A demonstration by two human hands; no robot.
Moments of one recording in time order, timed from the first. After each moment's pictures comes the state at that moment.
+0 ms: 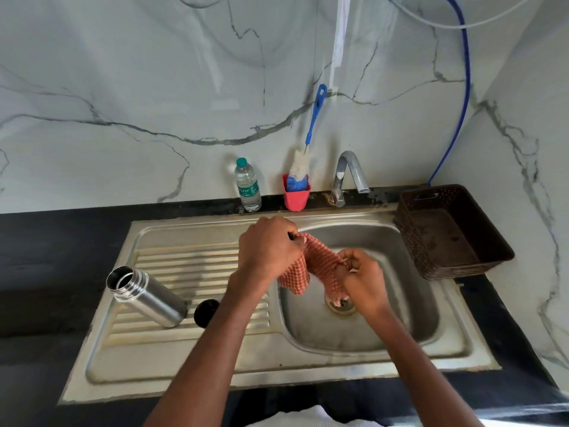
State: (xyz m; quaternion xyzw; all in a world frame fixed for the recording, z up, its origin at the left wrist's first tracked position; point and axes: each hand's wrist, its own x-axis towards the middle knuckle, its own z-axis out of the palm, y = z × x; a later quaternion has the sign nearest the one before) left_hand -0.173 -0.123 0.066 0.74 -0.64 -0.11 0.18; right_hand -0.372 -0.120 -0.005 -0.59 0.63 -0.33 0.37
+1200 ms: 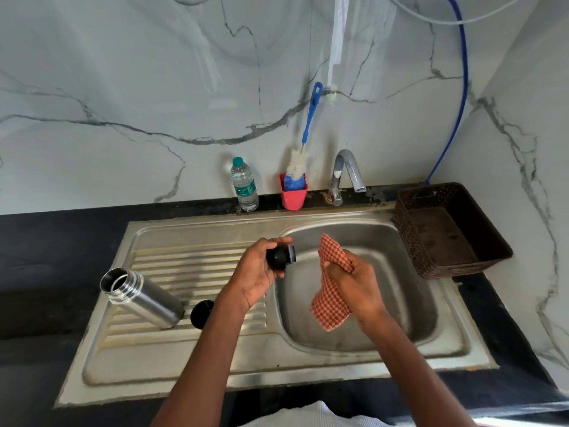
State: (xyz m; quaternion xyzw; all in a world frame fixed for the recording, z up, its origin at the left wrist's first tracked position) left_hand -0.161 -0.112 0.000 0.52 -0.18 -0.66 0.52; right_hand -0.368 -0.115 -0.009 -0.47 0.58 -0.40 0.53
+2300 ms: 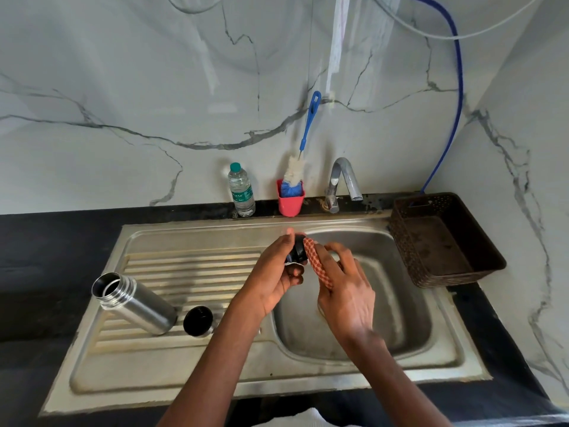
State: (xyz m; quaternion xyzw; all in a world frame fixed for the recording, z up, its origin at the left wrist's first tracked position) left_hand -0.197 -0.113 0.023 0.50 -0.22 -0.67 0.51; right_hand -0.355 -0.092 0.011 -0.76 0.56 -0.32 0.07
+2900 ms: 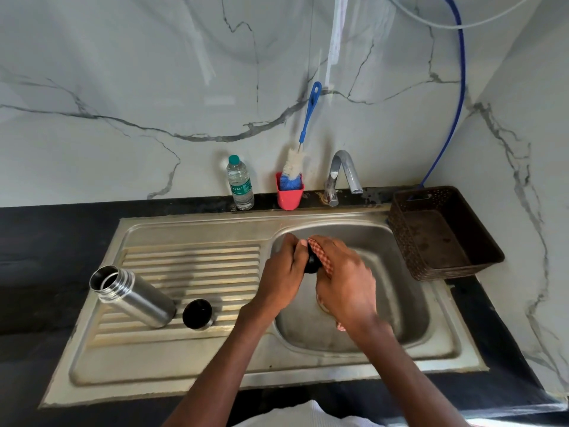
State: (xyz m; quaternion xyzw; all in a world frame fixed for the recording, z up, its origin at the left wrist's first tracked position) left_hand -0.209 -0.108 -0.012 0.66 -0.56 -0.32 0.39; right_hand -0.356 -0.098 0.036 -0.76 0.56 -0.28 0.18
